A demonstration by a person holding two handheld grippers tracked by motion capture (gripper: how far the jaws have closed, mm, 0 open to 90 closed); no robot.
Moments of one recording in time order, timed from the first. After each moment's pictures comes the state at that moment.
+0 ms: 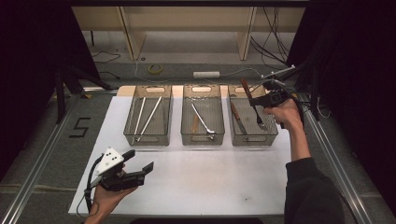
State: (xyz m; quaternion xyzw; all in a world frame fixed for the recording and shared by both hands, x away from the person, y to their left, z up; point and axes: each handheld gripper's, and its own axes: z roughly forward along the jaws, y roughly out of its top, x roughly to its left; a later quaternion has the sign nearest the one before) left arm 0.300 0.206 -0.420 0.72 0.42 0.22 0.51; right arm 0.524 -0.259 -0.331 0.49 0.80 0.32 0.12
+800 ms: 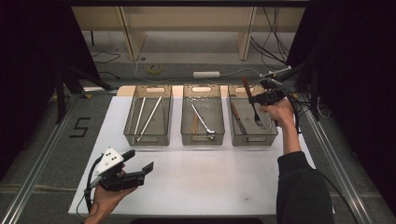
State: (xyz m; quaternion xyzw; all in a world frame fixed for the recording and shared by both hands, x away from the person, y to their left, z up) left arm 0.300 0.206 -0.420 0.72 0.42 0.22 0.51; right arm 0.546 -0.259 -0.350 0.52 0.78 0.32 0.14
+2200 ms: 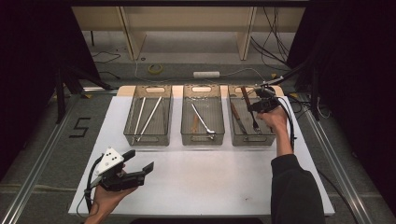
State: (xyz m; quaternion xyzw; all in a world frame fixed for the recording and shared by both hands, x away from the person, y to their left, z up) left arm 0.300 0.206 -0.420 0.72 0.42 0.22 0.51; right arm 0.555 -0.256 -0.394 0.54 0.78 0.29 0.14
